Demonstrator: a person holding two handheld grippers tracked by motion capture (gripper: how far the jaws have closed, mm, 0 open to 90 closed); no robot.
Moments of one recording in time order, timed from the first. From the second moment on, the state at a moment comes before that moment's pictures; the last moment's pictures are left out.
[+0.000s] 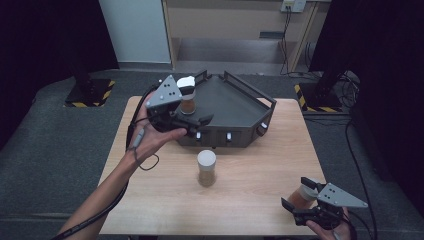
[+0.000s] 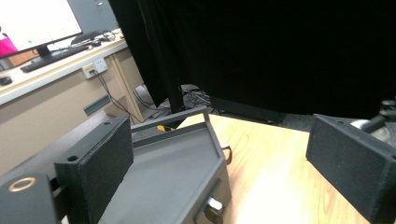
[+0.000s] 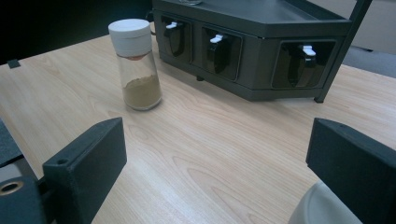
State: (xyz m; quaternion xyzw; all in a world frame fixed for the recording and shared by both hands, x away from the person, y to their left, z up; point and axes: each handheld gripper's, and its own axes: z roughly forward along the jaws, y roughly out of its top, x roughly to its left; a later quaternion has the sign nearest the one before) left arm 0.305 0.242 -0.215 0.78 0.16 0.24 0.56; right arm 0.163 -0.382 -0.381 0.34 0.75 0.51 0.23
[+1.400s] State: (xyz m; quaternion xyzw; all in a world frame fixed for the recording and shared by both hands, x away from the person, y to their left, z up) left arm 0.218 0.324 -0.350 0.75 0.26 0.24 0.56; right arm 0.164 -0.377 -0.381 0.34 0.76 0.51 0.23
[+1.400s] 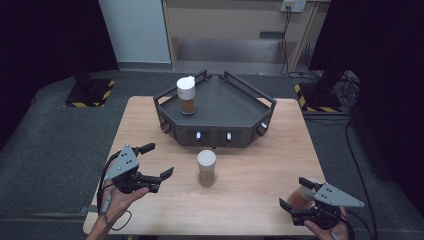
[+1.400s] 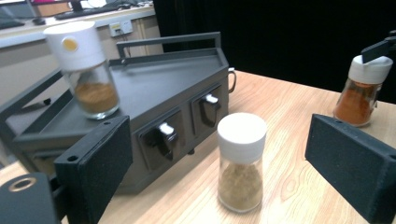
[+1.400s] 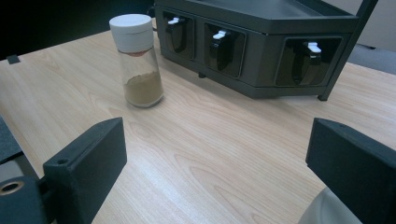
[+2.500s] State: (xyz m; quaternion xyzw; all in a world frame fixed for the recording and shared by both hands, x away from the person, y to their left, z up) left arm 0.197 0.382 -0.419 0.73 0.33 0.22 0.56; right arm 0.166 -0.375 -0.382 0.34 0.76 0.51 0.22
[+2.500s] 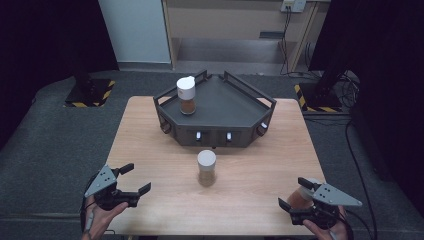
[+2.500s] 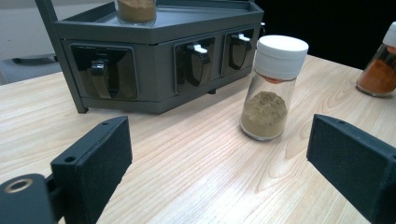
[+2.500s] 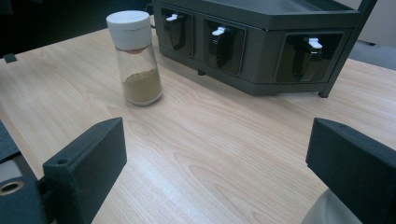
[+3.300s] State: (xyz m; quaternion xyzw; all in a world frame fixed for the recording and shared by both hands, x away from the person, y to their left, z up) left arm 0.206 0.387 -0.426 0.74 0.30 0.19 0.58; right arm 0.173 -0.372 -0.384 0.33 0.77 0.50 0.21
